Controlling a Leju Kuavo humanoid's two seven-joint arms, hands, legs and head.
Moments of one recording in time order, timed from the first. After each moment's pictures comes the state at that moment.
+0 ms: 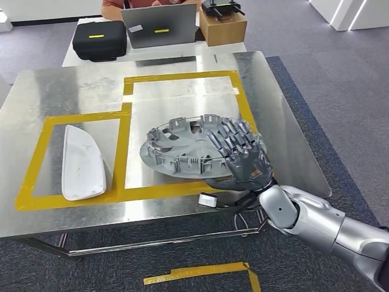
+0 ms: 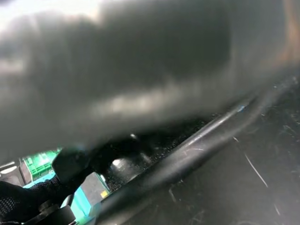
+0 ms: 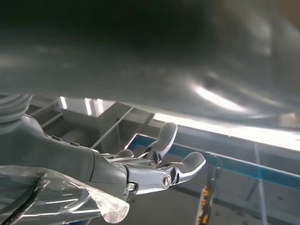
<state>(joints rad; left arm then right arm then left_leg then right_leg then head) -0.08 -0.23 0.90 -0.20 -1.34 0.02 0.09 -0.70 -0.55 1.21 -1.43 1.57 -0.69 0.69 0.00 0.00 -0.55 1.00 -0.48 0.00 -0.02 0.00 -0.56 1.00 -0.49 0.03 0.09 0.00</state>
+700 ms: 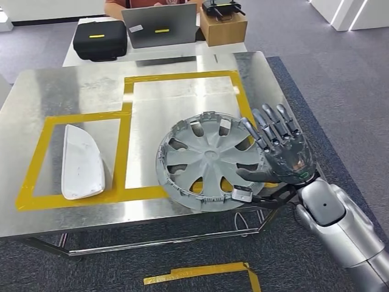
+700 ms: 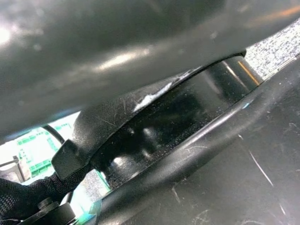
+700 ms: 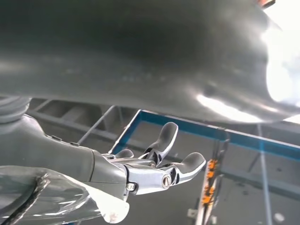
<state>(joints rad) -0.08 -0.23 0.90 -0.20 -1.32 0.02 0.09 -0.30 -0.47 0.39 -1.66 1.57 -0.69 0.00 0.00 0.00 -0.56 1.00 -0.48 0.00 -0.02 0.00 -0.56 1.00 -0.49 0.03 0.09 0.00</state>
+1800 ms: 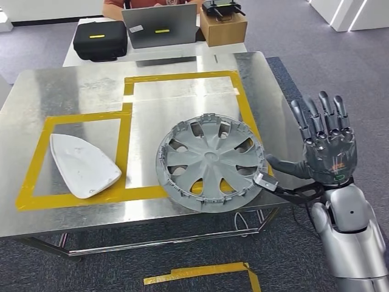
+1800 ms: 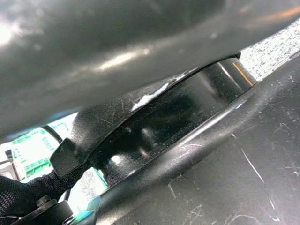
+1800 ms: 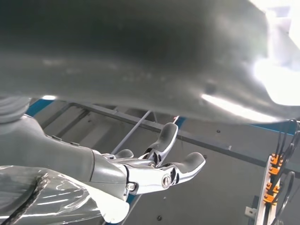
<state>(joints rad) -0.08 -0.23 0.90 -0.20 -1.32 0.02 0.07 -0.17 -0.23 -0.01 -1.77 1.57 -0.69 -0.20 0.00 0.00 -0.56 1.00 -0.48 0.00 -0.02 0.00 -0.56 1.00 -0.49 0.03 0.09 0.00</state>
